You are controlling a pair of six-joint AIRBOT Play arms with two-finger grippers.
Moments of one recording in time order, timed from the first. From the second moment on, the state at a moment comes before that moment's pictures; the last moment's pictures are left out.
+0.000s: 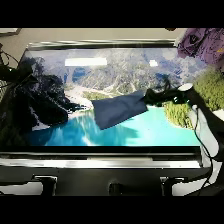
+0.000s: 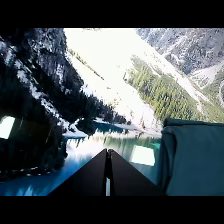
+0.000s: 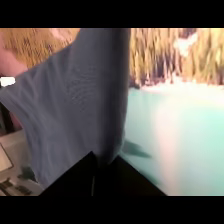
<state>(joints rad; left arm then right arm) 0.21 -1.53 1.78 1.19 -1.40 -1.75 -0.11 -1.70 1.38 -0.66 1.12 1.35</state>
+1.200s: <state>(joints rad) 0.20 -1.53 1.78 1.19 -1.41 -1.75 -0.57 -1.55 1.81 -1.27 1.06 1.99</state>
